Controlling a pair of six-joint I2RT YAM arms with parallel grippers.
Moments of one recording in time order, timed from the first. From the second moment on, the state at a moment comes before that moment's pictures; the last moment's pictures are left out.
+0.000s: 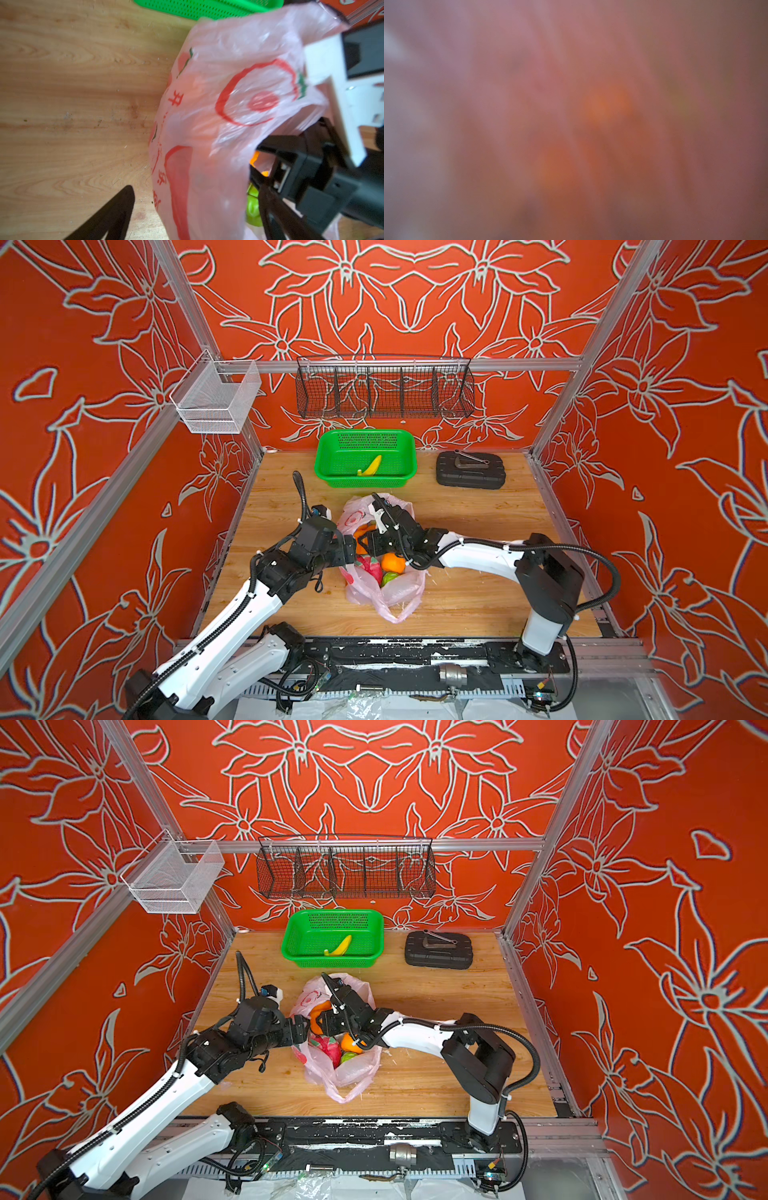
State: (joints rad) left arm -0.51 0.87 0.87 -0.76 -0.15 -0.58; right arm 0.95 1.76 1.14 0.01 -0.07 0.61
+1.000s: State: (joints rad) left arm -0.41 1.31 1.12 -0.68 -0.09 -0.49; right arm 0.96 1.44 0.87 0.08 -0.19 0.52
